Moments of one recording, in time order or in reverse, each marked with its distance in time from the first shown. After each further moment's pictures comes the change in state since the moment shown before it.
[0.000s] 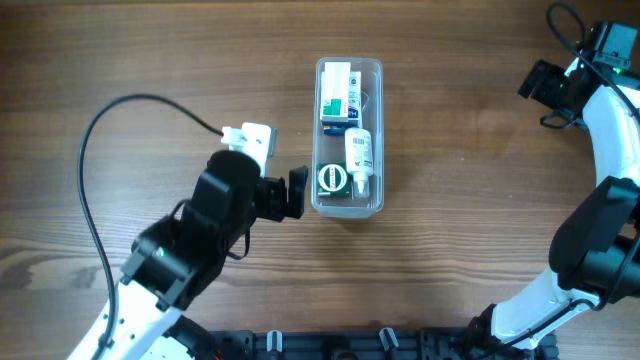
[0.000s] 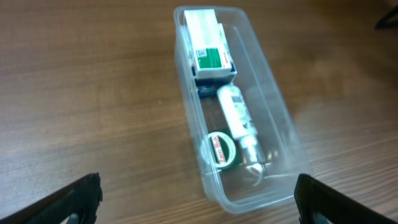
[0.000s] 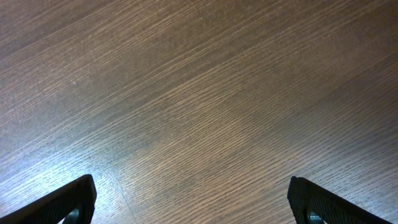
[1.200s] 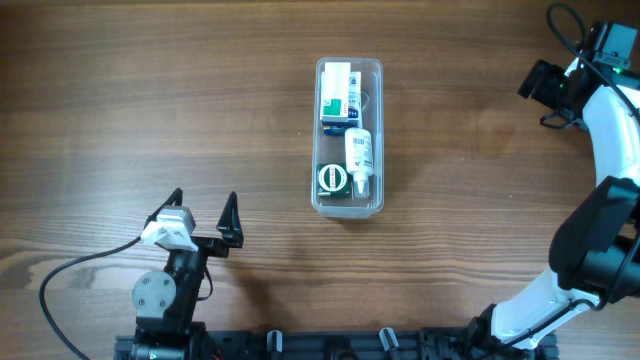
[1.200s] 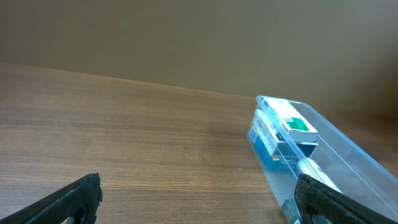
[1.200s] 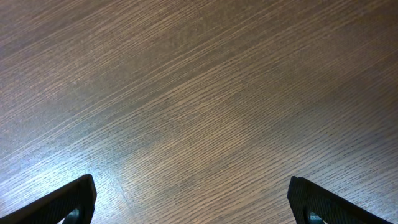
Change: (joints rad) left arm 0.500 -0.948 -0.878 0.517 0.183 0.121; right arm 0.000 0.000 0.000 0.000 0.000 0.000
